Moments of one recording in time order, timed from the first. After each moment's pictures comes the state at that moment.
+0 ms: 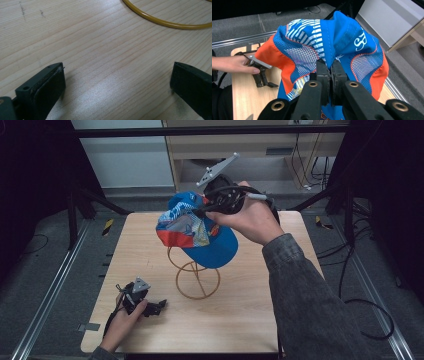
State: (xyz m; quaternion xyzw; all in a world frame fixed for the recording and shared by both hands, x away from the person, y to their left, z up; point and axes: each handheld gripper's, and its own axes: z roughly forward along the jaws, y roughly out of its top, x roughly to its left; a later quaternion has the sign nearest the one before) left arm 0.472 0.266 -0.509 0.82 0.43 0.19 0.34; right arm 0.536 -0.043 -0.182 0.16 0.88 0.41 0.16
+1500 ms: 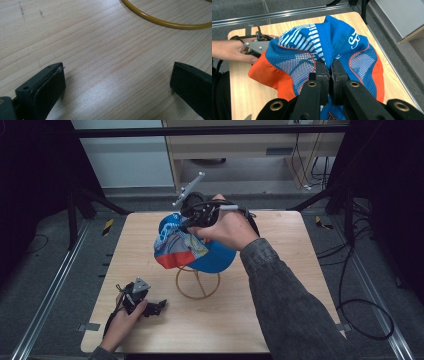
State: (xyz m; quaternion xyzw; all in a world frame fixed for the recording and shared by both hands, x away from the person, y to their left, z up) left arm 0.472 0.266 -0.509 0.82 0.42 0.19 0.34; right arm 0.544 0.006 -0.220 0.14 0.92 0.35 0.14
